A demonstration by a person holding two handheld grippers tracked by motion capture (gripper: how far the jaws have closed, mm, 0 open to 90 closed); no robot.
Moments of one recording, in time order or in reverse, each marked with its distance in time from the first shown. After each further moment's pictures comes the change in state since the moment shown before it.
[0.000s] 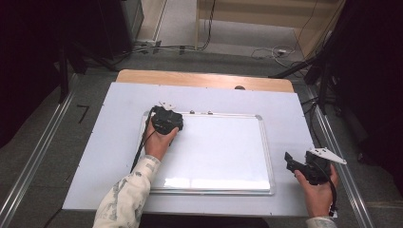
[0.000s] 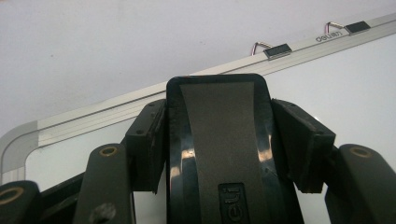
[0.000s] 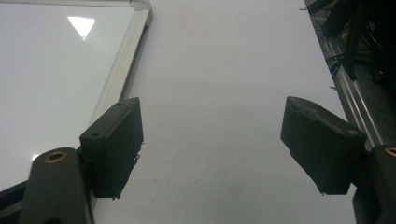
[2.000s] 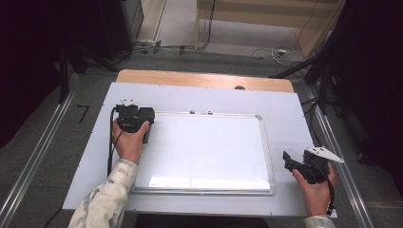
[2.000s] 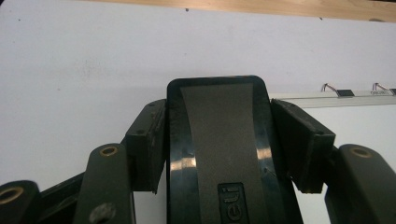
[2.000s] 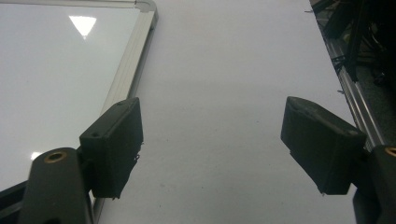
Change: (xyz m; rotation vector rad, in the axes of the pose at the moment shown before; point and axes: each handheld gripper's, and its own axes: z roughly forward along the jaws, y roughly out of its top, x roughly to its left) left arm 0.068 -0.011 -0.060 -0.088 0.071 -0.259; right arm 0.005 0.002 0.003 -0.001 0.003 -0.009
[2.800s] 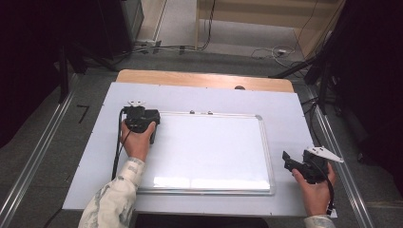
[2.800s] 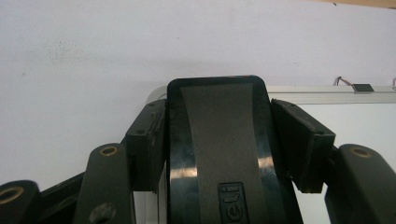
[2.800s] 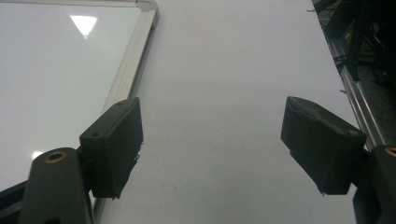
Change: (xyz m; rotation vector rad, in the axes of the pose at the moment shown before) left arm -0.010 -0.007 0.025 0.026 0.019 -0.022; right arm 0.001 0.000 0.001 0.004 0.004 0.002
